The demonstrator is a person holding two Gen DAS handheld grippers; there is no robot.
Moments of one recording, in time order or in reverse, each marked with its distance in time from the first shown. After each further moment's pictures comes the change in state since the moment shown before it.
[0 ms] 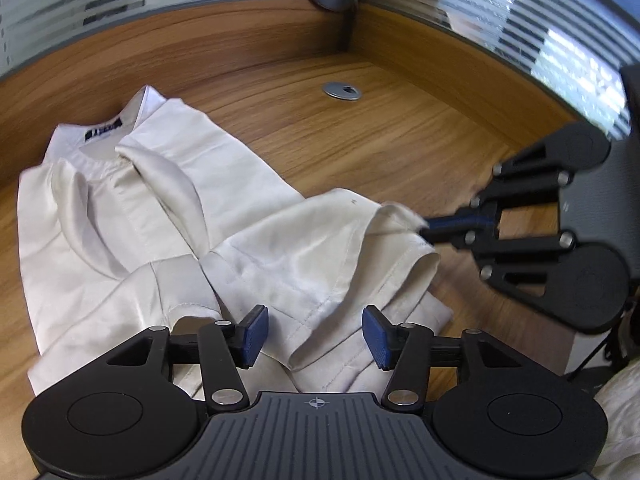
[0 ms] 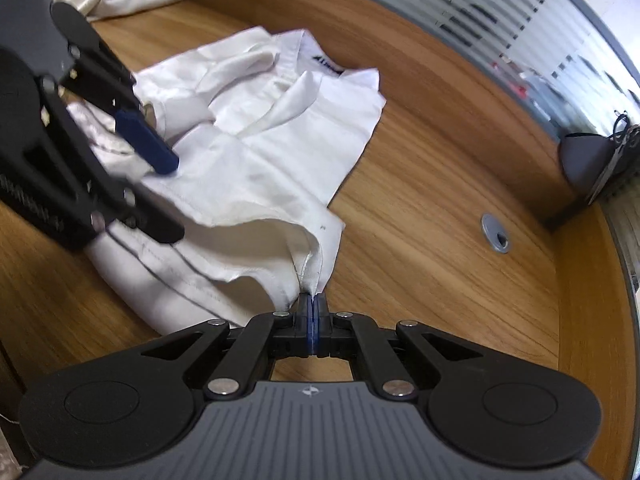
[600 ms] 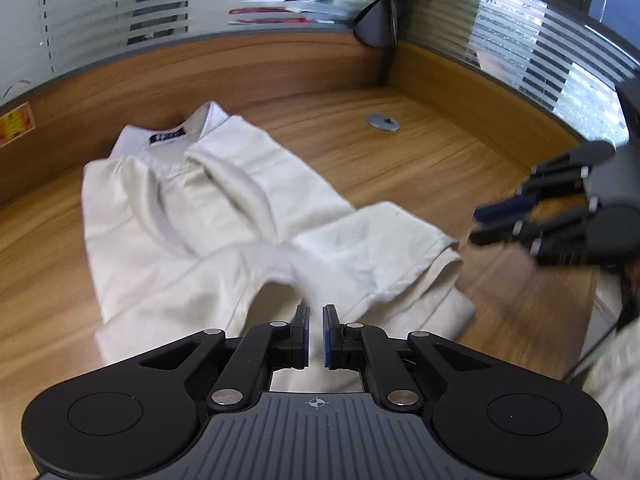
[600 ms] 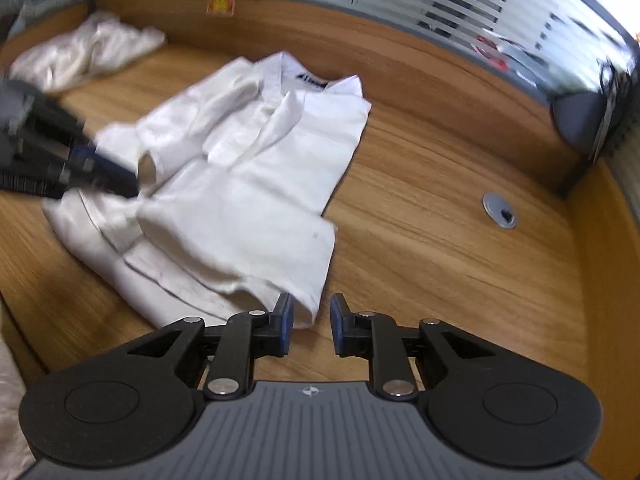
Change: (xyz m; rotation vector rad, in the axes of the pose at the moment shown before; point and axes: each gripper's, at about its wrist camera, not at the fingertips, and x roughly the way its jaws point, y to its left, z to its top) left arm -0.048 0.029 -0.029 -0.090 -0.090 0.060; right arm -0.025 -0.044 -0.009 0.195 -0.040 0.159
